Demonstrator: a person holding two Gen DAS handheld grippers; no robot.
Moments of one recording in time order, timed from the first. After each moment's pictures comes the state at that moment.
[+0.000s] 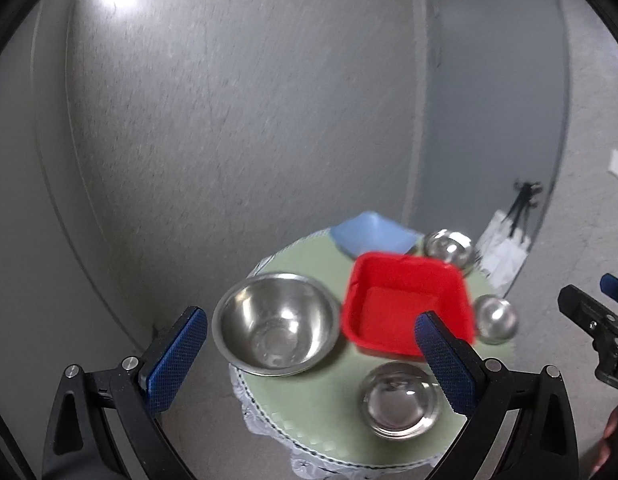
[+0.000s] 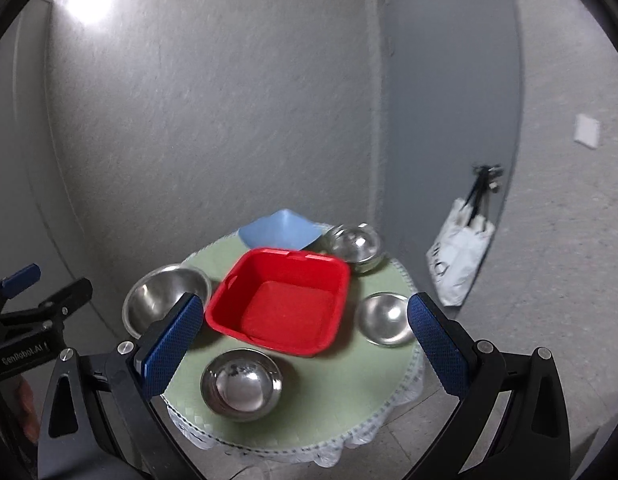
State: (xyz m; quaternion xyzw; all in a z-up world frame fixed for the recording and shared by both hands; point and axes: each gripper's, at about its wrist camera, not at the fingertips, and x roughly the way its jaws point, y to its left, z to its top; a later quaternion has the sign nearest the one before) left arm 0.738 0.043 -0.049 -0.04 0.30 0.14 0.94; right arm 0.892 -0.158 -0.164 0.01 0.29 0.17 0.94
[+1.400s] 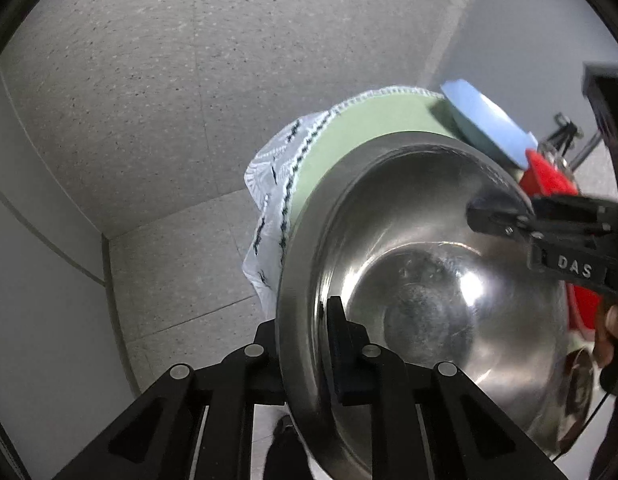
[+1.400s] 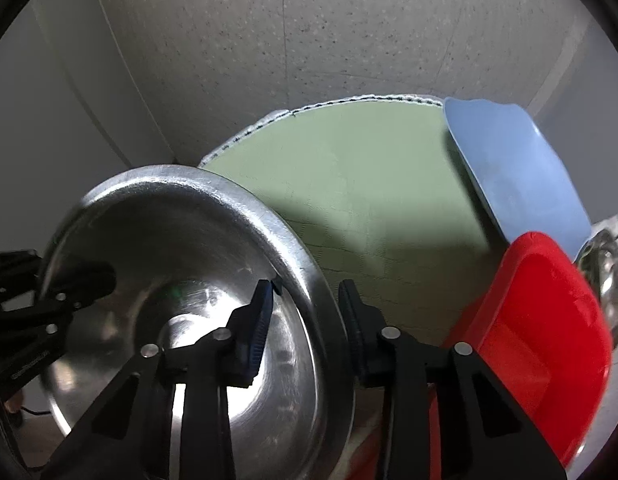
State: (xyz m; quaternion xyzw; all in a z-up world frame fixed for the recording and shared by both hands) left arm 1.029 0.365 -0.317 -0.12 0.50 0.04 0.86; right arm 1.102 0.126 -0.352 -0.14 0.50 0.31 0.80
